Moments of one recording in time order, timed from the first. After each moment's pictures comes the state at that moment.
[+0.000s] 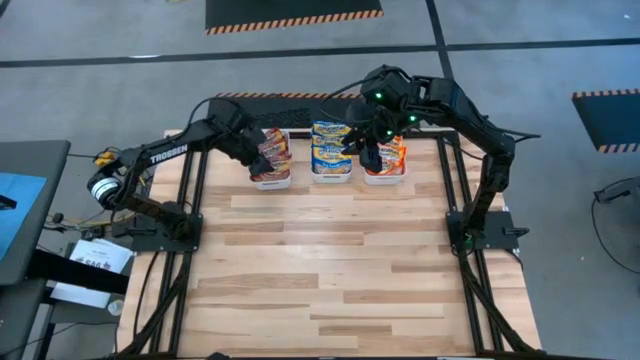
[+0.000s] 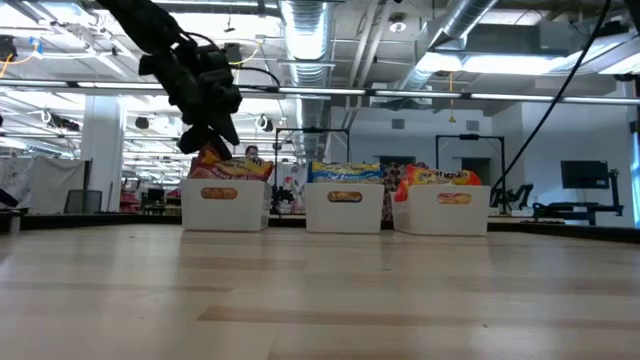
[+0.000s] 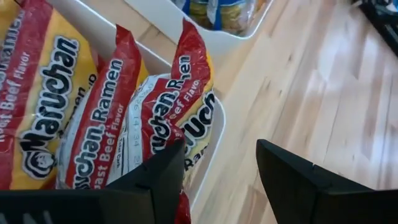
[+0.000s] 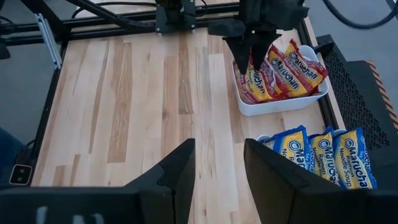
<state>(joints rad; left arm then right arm) 0.82 1.39 0.96 -0.63 0.50 0.00 -0.31 1.79 2.35 -1.35 -0.23 -0.14</state>
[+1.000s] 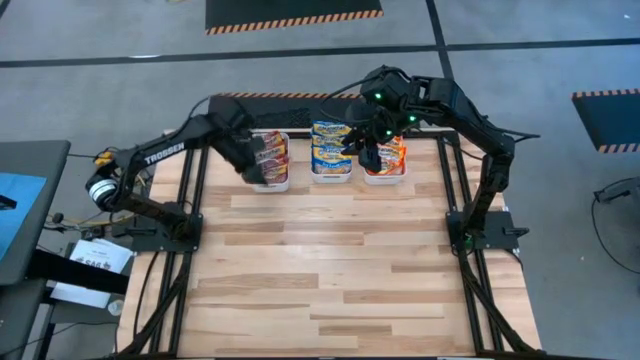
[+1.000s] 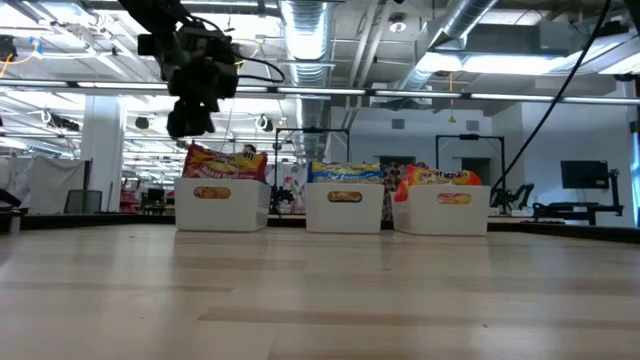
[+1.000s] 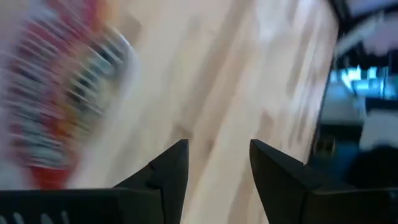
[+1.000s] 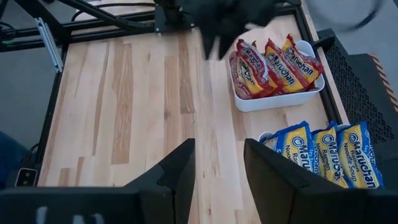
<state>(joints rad) 0.76 1.37 1.08 -0.87 0.68 -0.04 -0.31 1.79 2.35 -1.35 -0.23 -0.11</state>
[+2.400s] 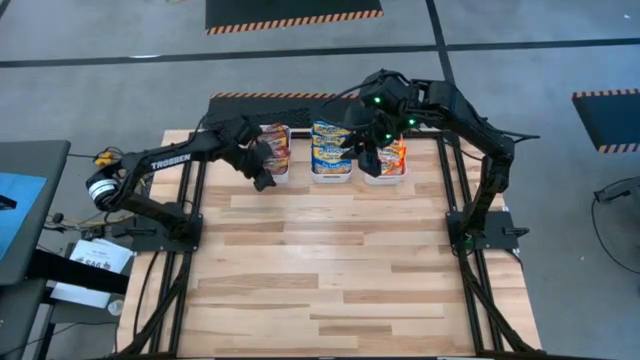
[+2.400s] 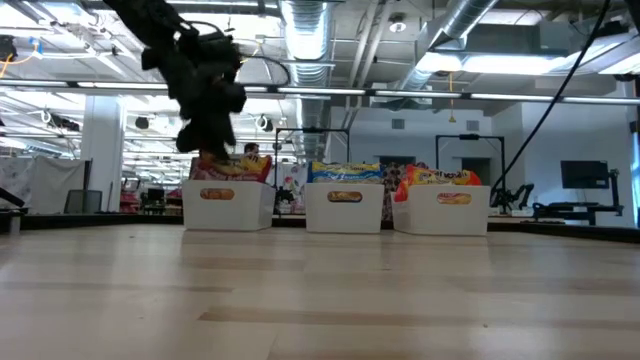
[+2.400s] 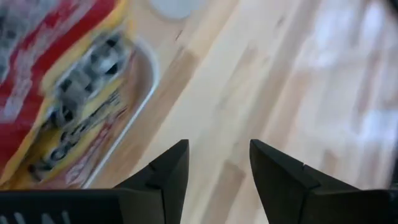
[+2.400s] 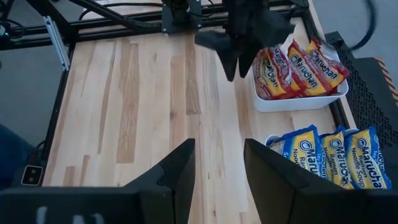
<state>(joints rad) 0.68 1.37 0.92 -0.56 0.45 -0.13 -0.28 1.79 2.35 -1.35 -0.23 -0.10</state>
